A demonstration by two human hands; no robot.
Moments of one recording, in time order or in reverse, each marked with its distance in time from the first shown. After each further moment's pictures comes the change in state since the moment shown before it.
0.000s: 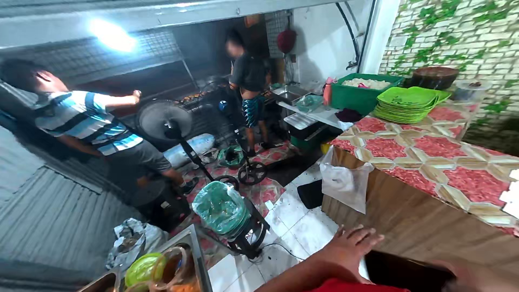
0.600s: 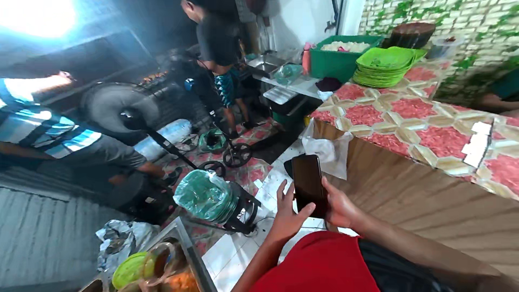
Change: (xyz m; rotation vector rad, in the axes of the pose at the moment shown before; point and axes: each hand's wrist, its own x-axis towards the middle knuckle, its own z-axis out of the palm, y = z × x) left_hand -0.052 -0.015 -0.042 -0.509 0.613 -0.512; right_hand 0.154 -0.084 0.071 1.432 -0.030 -0.298
